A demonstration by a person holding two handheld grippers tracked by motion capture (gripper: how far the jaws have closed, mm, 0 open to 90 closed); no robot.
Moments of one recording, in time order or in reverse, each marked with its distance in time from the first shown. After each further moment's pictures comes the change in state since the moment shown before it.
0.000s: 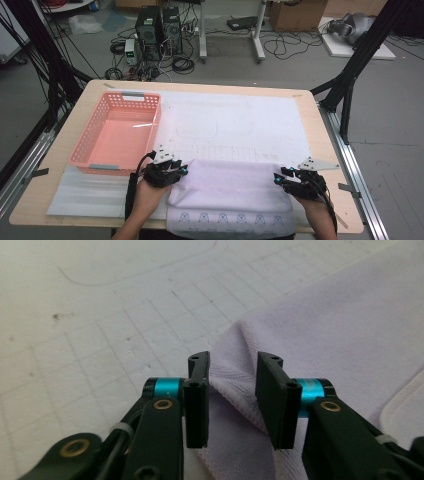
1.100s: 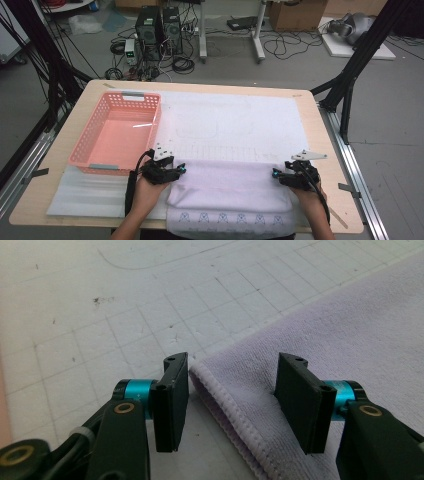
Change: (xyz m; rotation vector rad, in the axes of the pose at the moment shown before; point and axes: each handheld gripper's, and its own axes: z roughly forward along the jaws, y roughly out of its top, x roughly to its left) left arm 0.015 -0.003 0.005 0.000 0.082 -0.025; right arm -0.027 -0.002 0.041 0.095 -0.126 0.045
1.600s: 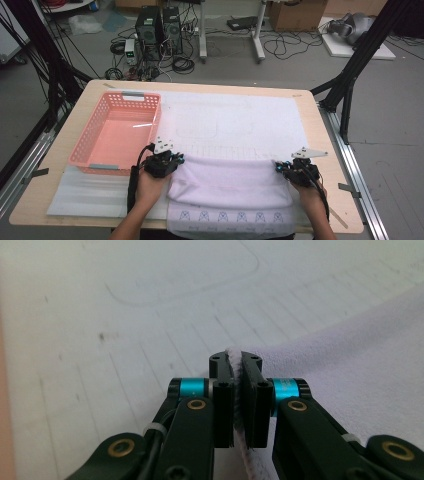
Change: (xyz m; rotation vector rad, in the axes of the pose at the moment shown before) left arm 0.002 0.029 0.003 -0.049 0.011 -0.039; right arm -0.006 0.010 -0.001 -0.029 0.046 -0.043
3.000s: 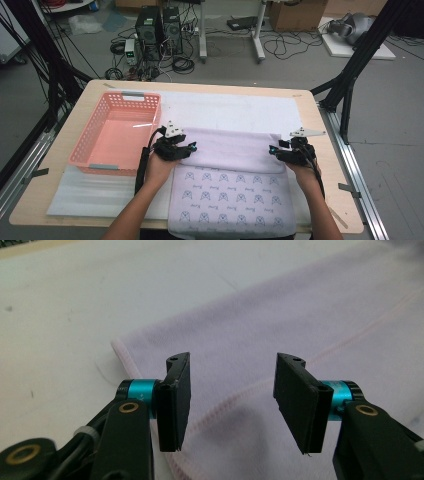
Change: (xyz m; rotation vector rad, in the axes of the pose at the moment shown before) left arm 0.004 0.024 0.030 0.009 -0.042 0.107; right arm -0.020 0.041 0.020 -0.049 0.029 0.027
